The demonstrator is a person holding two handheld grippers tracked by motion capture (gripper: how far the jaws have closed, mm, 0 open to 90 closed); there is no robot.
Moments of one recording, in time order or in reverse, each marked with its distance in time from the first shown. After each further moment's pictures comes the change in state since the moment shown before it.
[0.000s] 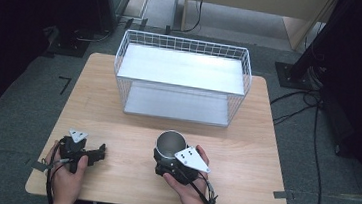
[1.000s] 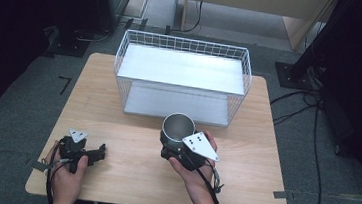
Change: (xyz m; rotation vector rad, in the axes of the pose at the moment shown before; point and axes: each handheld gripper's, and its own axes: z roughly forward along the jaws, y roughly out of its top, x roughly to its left) left arm 0.000 0.000 0.000 -0.001 0.001 0.000; right arm -0.015 0.047 0.000 -0.105 -0.059 -0.008
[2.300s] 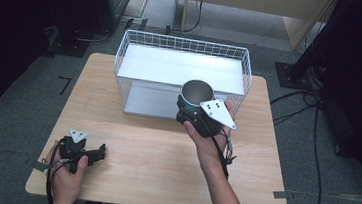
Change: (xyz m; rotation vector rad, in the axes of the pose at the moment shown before) left arm 0.000 0.000 0.000 0.001 0.000 0.000; right arm -0.041 0.073 0.026 -0.100 -0.137 -0.016
